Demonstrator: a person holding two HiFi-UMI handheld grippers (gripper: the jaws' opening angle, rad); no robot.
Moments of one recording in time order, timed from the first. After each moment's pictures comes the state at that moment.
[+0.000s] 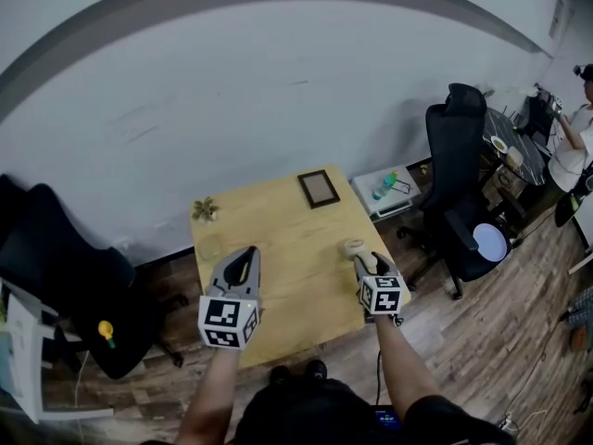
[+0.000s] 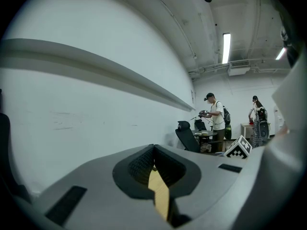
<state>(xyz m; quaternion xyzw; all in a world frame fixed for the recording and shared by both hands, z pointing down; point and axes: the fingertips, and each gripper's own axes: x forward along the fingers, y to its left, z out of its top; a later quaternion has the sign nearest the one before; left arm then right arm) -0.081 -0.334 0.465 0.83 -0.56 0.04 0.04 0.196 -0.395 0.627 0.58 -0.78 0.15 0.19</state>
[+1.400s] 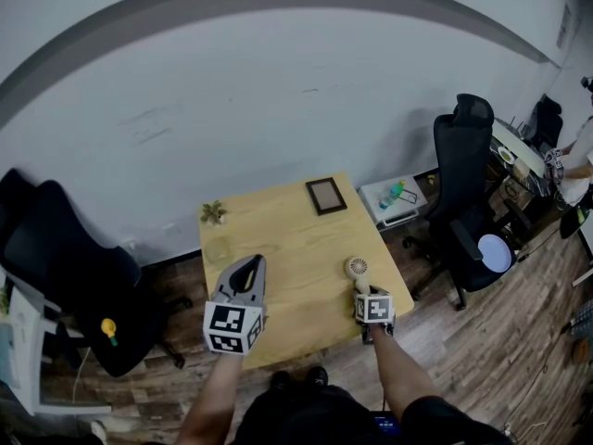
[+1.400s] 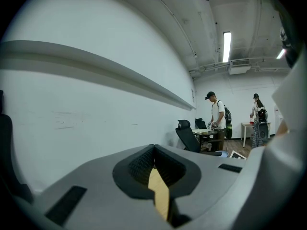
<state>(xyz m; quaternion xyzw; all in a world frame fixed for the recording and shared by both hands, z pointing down) -0.083 -0.325 0.469 0.83 -0.56 0.05 0.05 0.198 -0.355 0.734 0.55 -0.73 0.28 0.31</state>
